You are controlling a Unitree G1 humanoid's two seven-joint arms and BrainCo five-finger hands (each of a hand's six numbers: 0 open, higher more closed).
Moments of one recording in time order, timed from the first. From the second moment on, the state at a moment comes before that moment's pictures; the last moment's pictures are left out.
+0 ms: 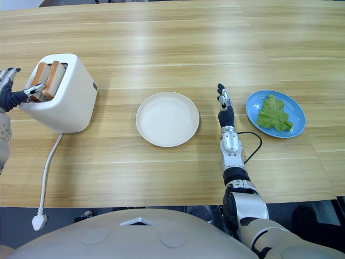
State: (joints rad) left arm -0.11 0.89 0.13 0.23 0.68 0.13 0.05; right arm -0.31 -0.16 -0.15 0.88 -0.04 -0.73 -0.02
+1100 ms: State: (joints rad) left arm -0.12 0.90 0.07 0.27 0.74 0.13 0.12; right arm -0.29 -0.17 -0.15 0.85 -0.03 -0.71 -0.02
